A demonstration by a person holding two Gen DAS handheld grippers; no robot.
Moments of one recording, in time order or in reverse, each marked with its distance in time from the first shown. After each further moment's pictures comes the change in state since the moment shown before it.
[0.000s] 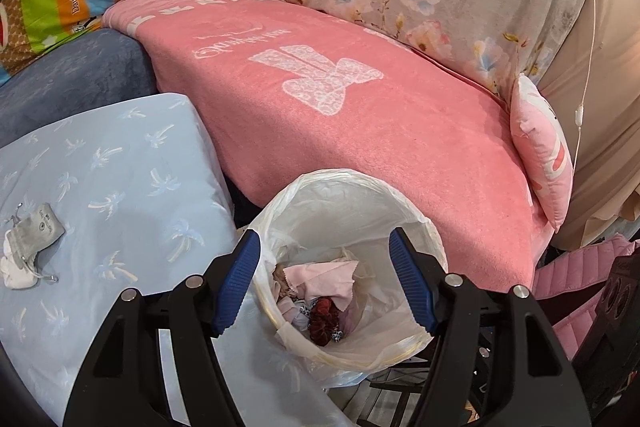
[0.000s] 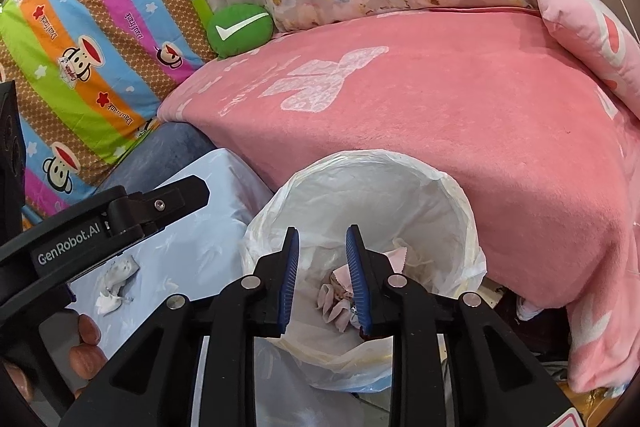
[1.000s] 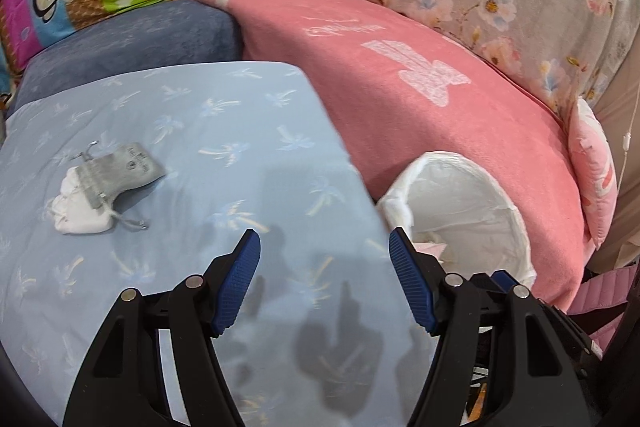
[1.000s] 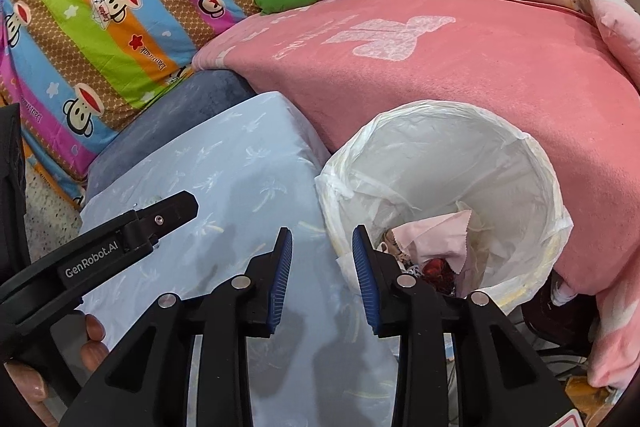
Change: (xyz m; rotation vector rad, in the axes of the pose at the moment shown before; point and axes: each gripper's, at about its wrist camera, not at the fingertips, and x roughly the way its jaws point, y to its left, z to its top) left arm -0.030 0.102 -0.044 -0.133 -0.009 0.180; right arm 0.025 0.081 -0.050 -0.130 0.113 0.071
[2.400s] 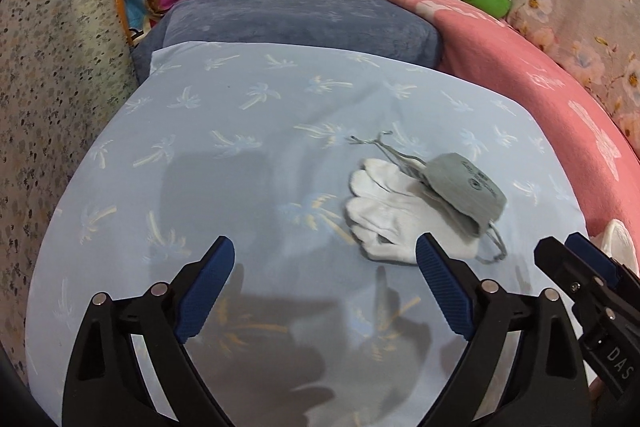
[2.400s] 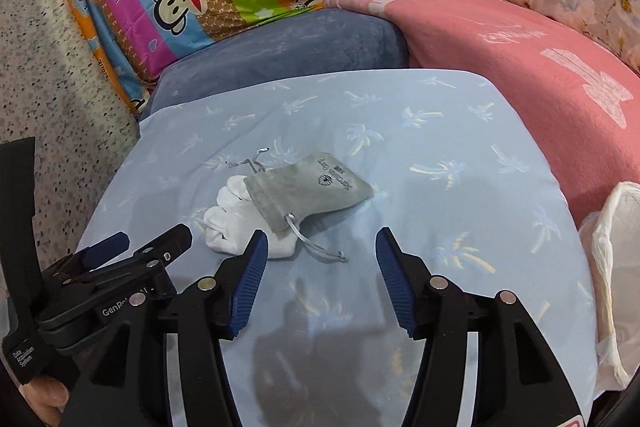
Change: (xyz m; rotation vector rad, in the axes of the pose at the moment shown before) left arm -0.030 0.238 -0.010 -0.238 -0.030 0.350; right arm 0.109 0.251 -0.007 -0.364 0.120 0.175
